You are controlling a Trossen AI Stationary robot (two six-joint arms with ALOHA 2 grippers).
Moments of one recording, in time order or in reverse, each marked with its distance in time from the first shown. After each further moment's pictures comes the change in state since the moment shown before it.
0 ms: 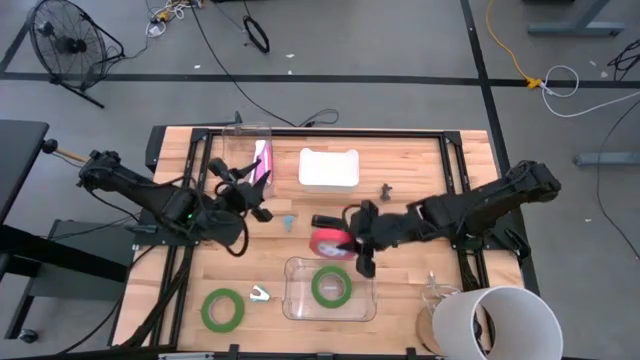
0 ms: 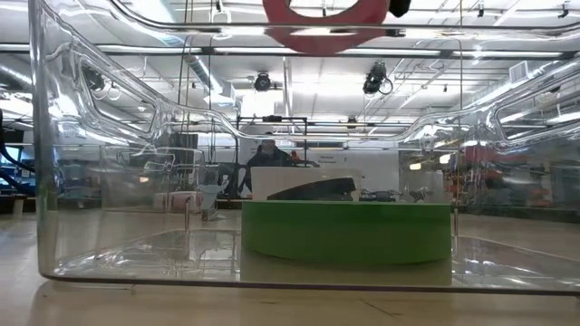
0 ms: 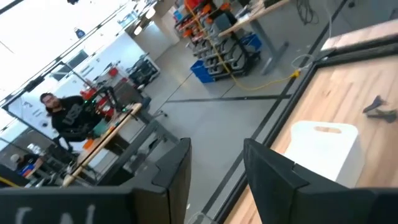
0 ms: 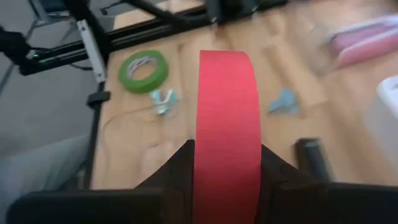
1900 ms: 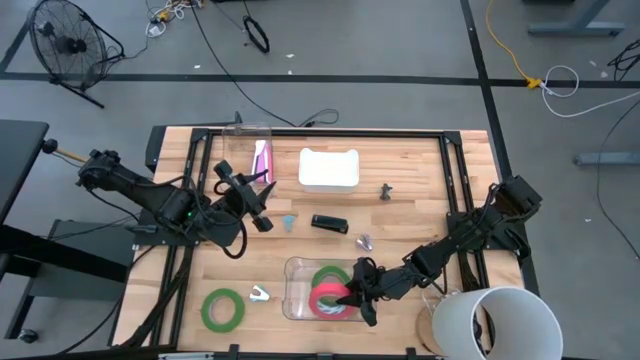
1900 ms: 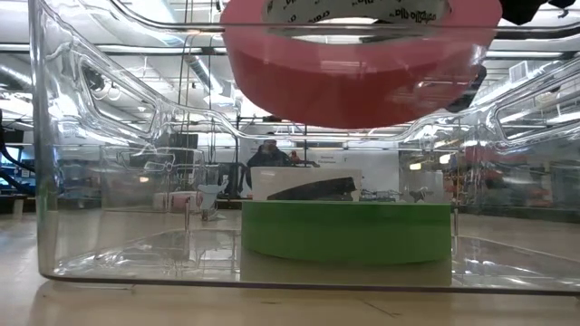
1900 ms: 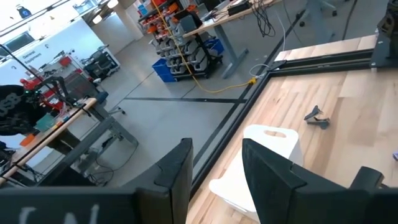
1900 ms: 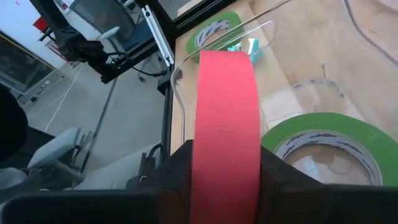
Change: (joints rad) left arm -0.012 -0.002 -0.001 0.001 0.160 -0.117; right arm 0.231 0.223 -0.445 0.894 0.047 0.307
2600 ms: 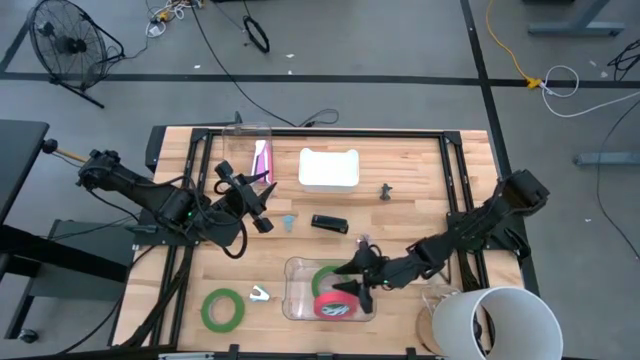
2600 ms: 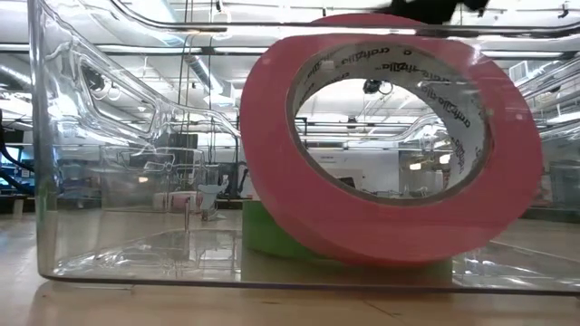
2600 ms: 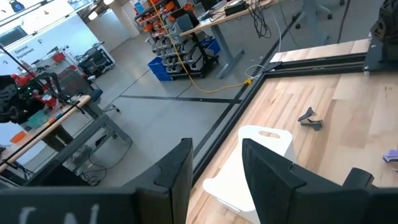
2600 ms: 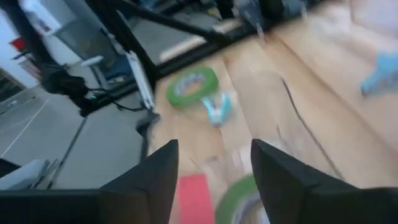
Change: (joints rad) left arm 0.000 0.000 0.000 0.000 0.014 -0.026; right arm -0.038 -0.100 0.000 -0.021 0.123 -0.148
